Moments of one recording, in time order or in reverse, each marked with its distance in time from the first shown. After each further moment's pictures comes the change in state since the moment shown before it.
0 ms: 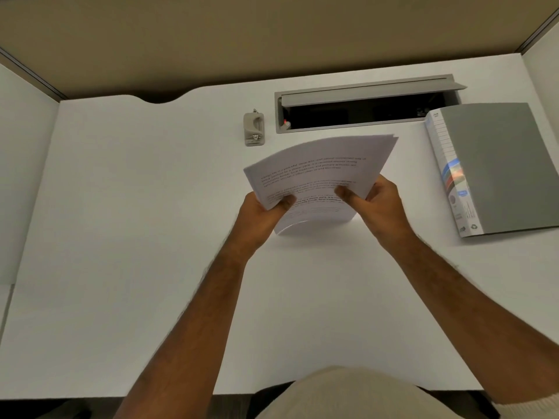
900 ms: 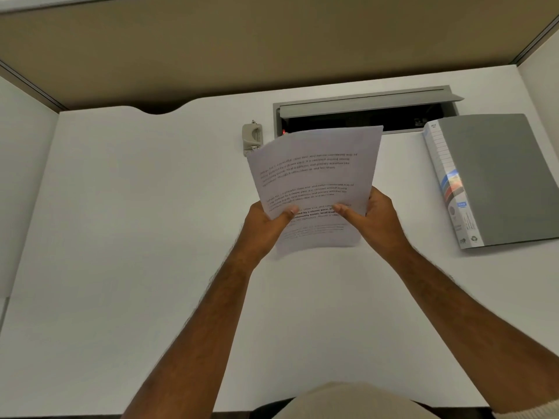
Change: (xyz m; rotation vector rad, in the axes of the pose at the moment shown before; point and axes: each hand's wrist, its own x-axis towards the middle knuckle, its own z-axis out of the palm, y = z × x) left_hand 0.014 -0.013 0.011 -0.021 -0.007 -0.051; right_hand 0.014 0.020 -0.004 -0.119 -0.050 -0.032
